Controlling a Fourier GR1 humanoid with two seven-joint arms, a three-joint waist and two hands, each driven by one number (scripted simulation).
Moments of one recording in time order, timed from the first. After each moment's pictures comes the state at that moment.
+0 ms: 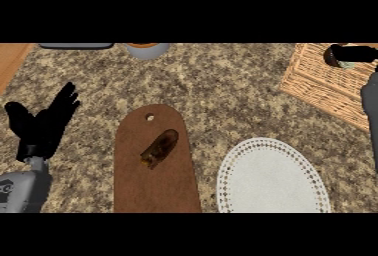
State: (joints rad) left arm -0.21 0.30 0.11 -1.40 0.11 -0.02 0.22; right arm -0.79 -0.41 -0.33 -0.94 0.81 -0.49 0.42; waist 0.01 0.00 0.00
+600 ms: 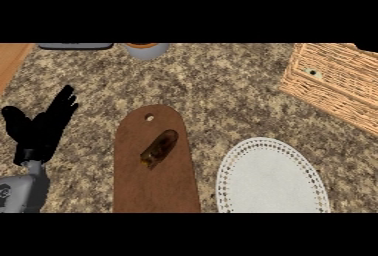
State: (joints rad) left arm -0.19 0.30 0.12 -1.41 0.10 -0.03 0.22; right arm -0.84 -0.45 -0.45 -0.86 0.62 -0.58 0.23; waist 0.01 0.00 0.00
